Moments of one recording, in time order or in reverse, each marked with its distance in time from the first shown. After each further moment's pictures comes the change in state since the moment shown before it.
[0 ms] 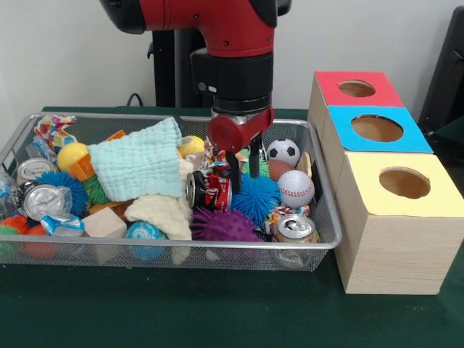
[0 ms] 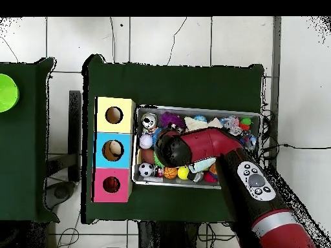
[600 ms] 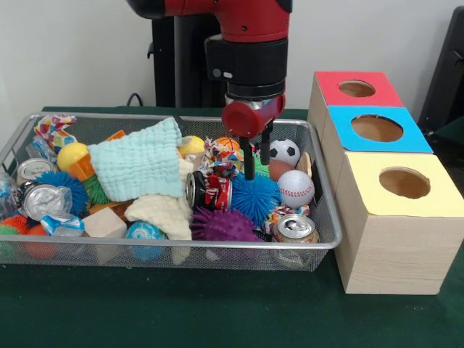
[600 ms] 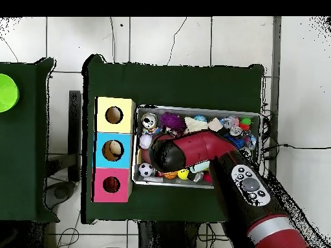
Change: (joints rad) arm 0.019 -0.050 0.003 0.048 0.001 0.000 0.000
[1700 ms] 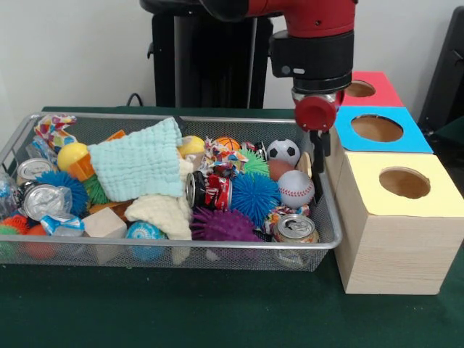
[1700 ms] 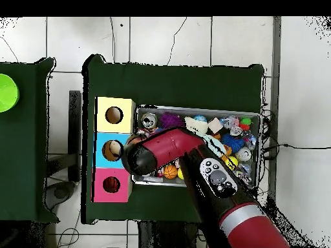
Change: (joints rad) arm 0.096 -0.003 0.059 0.023 0.000 0.000 0.000
